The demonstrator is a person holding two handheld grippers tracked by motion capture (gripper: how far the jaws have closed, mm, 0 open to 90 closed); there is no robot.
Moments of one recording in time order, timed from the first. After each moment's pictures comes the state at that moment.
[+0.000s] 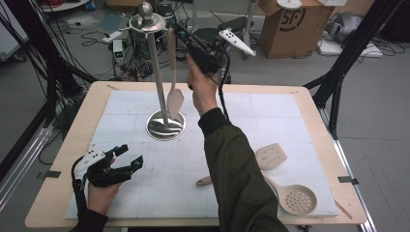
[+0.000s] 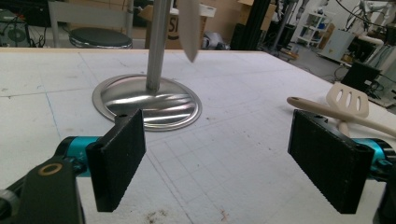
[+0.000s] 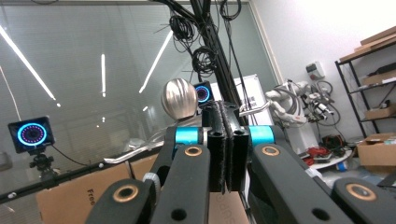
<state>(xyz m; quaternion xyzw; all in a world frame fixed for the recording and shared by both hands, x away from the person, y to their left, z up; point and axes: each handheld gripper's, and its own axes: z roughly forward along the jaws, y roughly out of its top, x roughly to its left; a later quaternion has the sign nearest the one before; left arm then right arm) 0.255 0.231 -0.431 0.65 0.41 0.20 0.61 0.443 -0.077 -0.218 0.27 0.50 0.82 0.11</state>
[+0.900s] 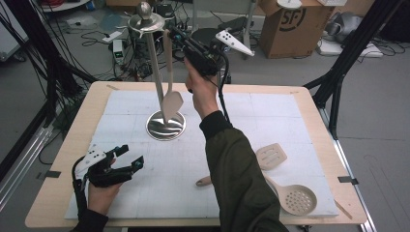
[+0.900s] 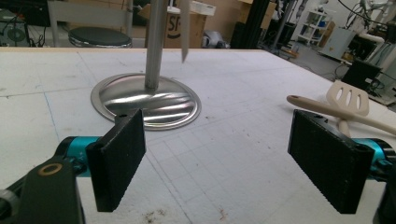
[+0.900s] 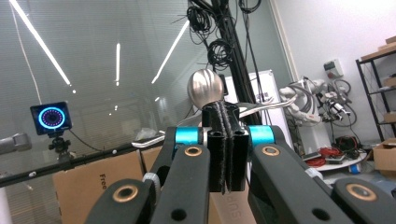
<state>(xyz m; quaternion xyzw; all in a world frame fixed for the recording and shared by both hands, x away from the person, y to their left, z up) 0.254 0.230 -0.431 0.66 0.41 0.20 0.60 0.434 -0.073 -0.216 0.23 0.52 0.82 0.10</state>
